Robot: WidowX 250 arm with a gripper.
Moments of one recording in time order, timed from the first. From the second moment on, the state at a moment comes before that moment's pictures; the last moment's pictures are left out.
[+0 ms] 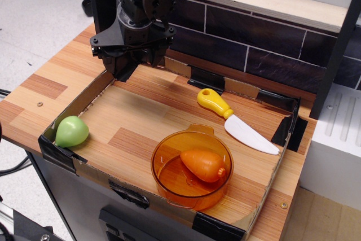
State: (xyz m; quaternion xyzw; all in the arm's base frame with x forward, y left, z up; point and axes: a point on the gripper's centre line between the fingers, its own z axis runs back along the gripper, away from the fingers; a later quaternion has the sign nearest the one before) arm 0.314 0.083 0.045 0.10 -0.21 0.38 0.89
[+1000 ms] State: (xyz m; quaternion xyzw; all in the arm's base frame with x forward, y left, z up) arm 0.266 0.013 0.080 0.04 -0.16 0.45 0.88
